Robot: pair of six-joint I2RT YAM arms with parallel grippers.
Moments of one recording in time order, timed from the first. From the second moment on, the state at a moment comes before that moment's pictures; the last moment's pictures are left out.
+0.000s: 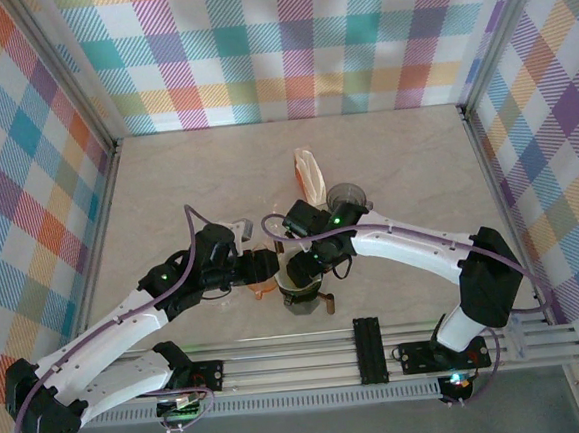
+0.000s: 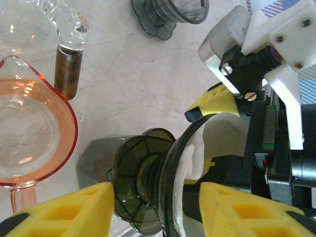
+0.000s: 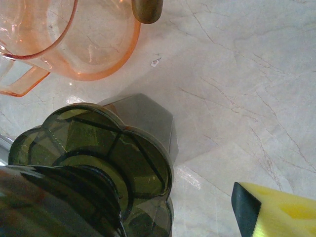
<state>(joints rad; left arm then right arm) -0.78 0.94 0.76 -0.50 0.18 -0.80 0.97 1.59 1.27 -0.96 -0.03 0.37</state>
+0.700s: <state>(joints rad) -0.79 0.96 0.76 -0.53 0.18 -0.78 0.97 1.57 1.26 -0.94 -0.03 0.39</state>
